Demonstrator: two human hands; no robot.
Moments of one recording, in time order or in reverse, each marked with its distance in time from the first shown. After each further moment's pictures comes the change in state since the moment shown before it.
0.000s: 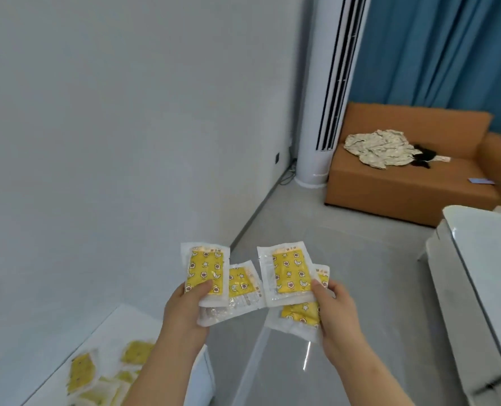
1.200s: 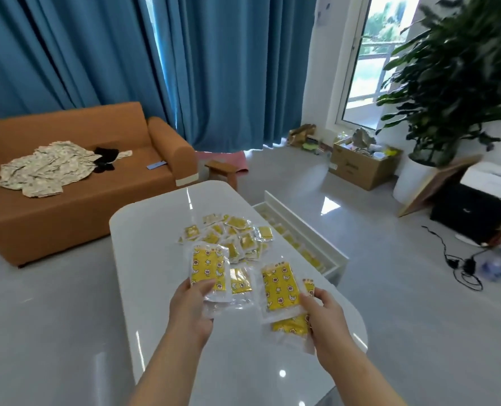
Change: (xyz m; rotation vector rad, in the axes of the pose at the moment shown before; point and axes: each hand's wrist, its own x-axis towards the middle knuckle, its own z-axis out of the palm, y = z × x) left_hand -0.276 -0.588 0.688 0.520 -0.663 -0.423; right_hand 0.020 -0.145 -0.860 0.329 0.785 -0.067
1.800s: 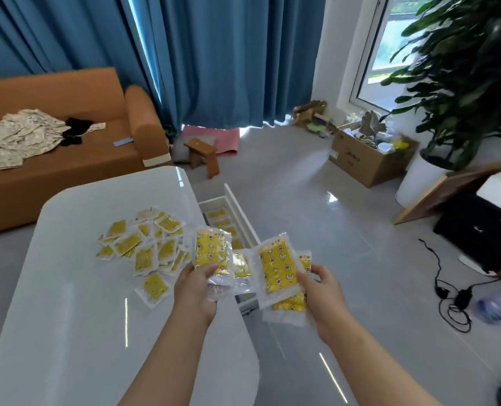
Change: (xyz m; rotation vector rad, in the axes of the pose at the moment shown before) left_hand 0.102 -0.157 0.383 -0.090 0.170 -0.007; right_hand 0.278 -0.185 -0.273 -0.127 -0.124 0.046
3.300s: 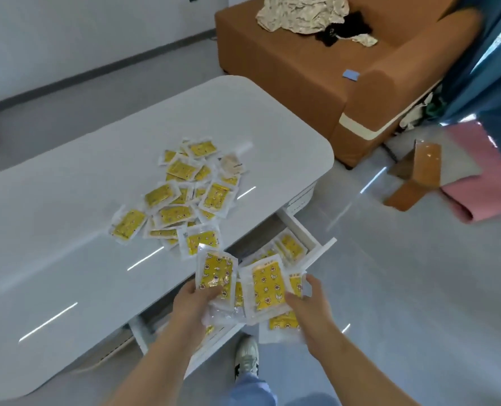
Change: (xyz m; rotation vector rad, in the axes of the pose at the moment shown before) left_hand 0.401 -0.008 0.252 -0.567 0.943 0.016; right_hand 0.618 -0.150 0.175 -0.934 -0.983 0.276
